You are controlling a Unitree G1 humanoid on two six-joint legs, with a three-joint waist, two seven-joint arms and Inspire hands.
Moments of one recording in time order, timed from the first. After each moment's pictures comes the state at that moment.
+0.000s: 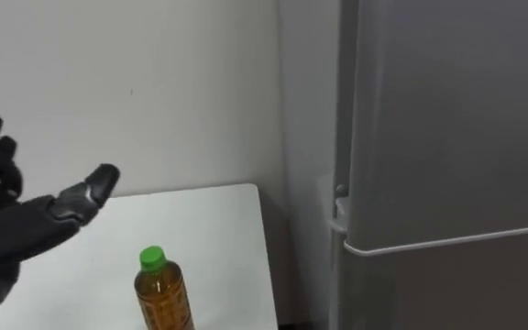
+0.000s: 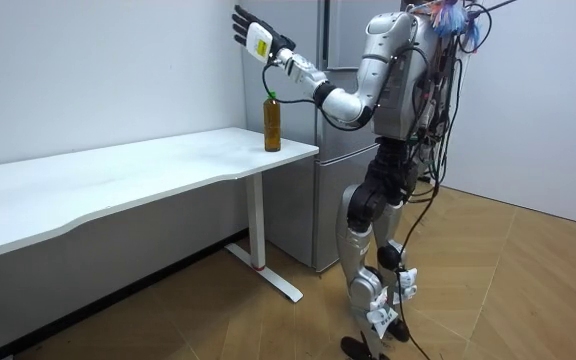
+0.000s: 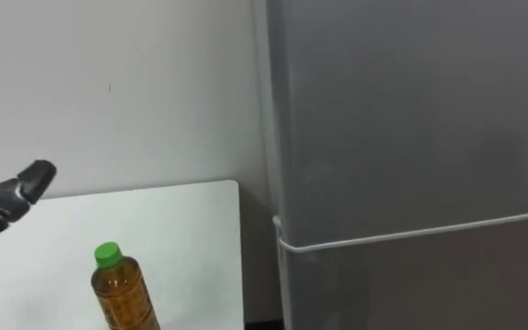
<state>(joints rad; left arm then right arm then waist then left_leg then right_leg) -0.02 0.30 0.21 -0.43 -0.52 -0.06 0.12 0.15 -0.23 -0.13 1.22 0.42 -0.03 0.24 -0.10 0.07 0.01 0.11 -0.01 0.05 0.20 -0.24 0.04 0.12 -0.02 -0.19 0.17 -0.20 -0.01</state>
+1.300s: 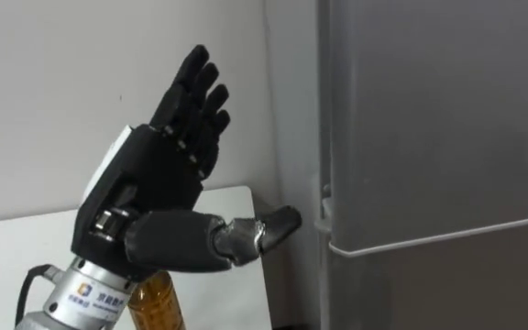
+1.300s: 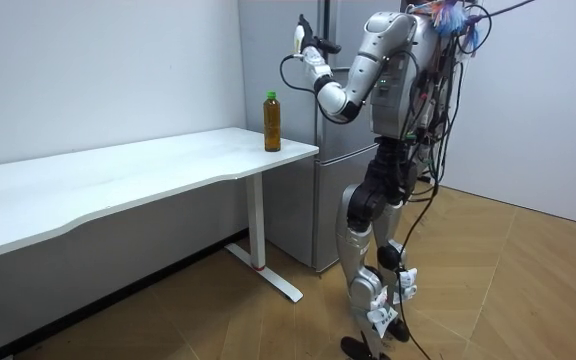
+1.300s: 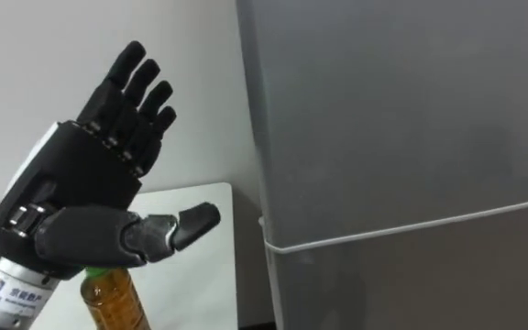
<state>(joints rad) -0.18 0.30 -0.06 -0.46 -0.60 0.05 -0.19 0.10 -0.28 -0.03 1.24 0.46 0.02 0.23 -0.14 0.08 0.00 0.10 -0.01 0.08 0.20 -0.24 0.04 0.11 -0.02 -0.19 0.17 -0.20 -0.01</state>
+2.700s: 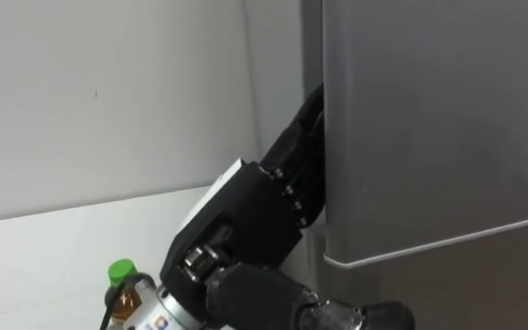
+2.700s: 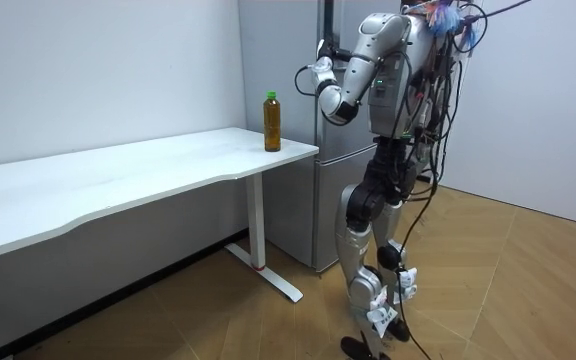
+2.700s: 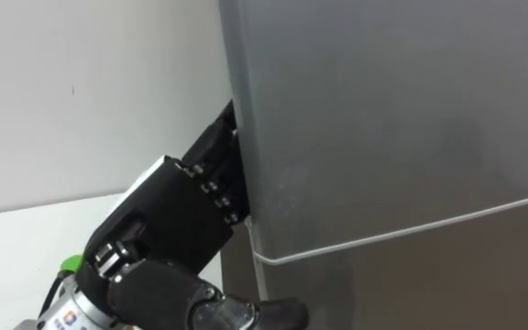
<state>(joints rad) -0.18 0.28 -0.25 -0.45 -0.68 0.08 -0.37 0.08 -0.30 0.06 1.24 0.47 0.01 0.25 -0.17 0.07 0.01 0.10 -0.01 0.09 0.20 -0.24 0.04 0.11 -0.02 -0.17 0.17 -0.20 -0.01</state>
